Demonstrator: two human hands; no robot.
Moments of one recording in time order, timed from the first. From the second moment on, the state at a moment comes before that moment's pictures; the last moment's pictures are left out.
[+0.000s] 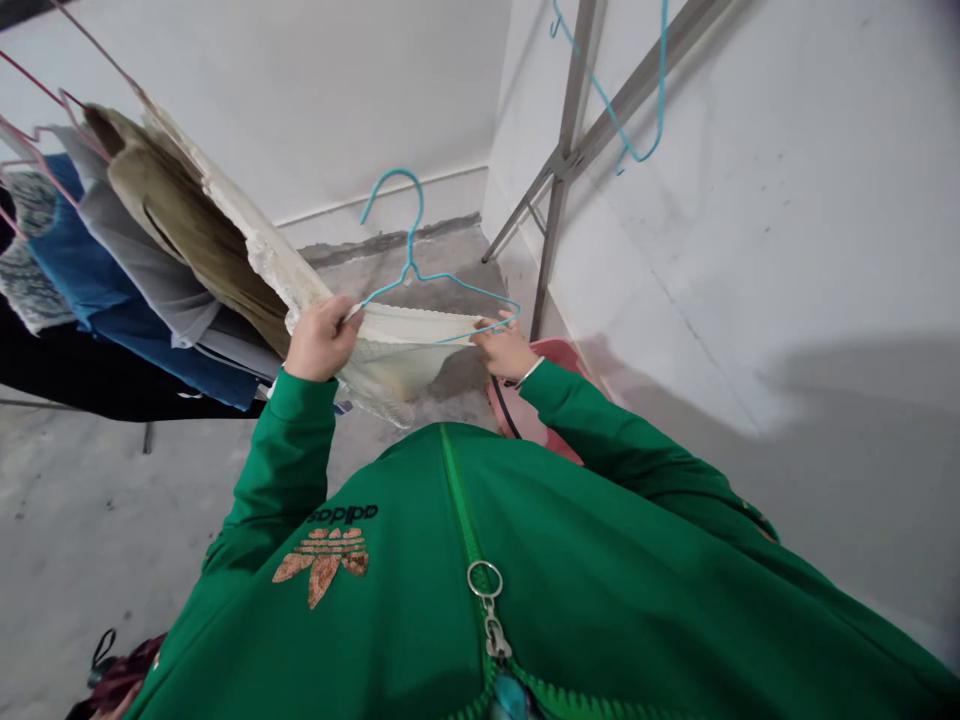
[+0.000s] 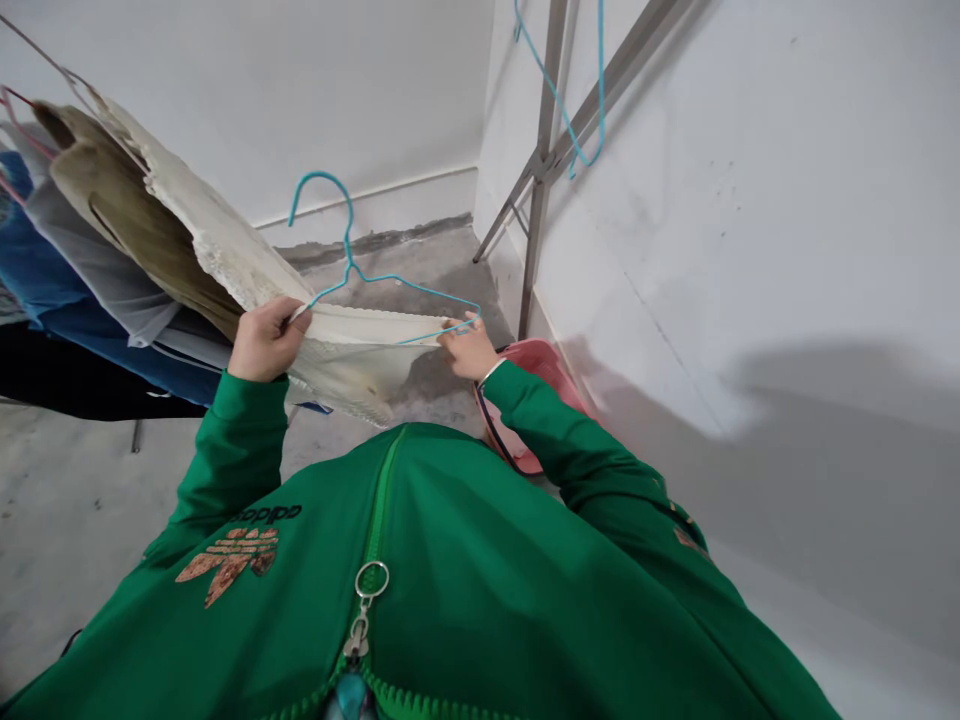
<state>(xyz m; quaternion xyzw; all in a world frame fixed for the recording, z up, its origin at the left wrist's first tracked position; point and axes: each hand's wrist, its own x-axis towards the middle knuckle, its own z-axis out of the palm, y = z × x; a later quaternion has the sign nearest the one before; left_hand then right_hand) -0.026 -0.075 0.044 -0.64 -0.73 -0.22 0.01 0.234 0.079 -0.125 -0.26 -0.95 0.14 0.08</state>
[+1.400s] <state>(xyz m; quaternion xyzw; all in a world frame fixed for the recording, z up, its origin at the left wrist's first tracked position) -0.059 -0.053 0.015 -0.72 -0.62 -0.32 -0.03 0.303 0.118 0.022 -0.29 -0.84 0.16 0.43</state>
